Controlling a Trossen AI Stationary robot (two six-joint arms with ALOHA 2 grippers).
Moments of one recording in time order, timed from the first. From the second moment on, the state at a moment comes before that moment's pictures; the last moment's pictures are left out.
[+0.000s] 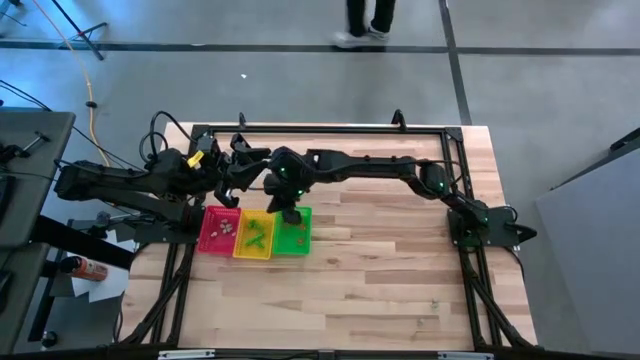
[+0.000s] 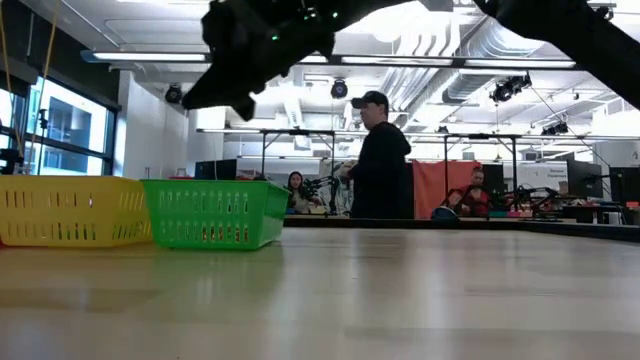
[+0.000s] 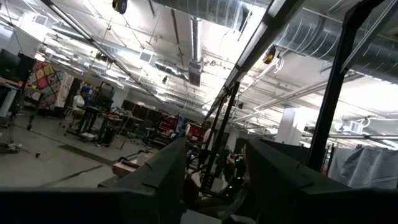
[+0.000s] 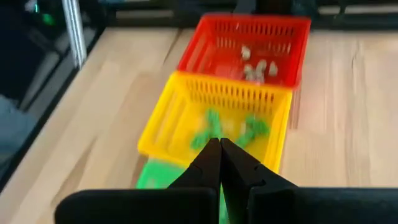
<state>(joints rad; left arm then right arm) -0.05 0.89 0.71 0.66 -0.19 -0.28 -0.12 2.34 2.18 -0.60 -0.48 -0.12</state>
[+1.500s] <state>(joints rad) -0.05 0.86 0.71 0.56 -0.29 -0.05 -0.13 1.87 1.75 -1.10 -0.45 -0.26</state>
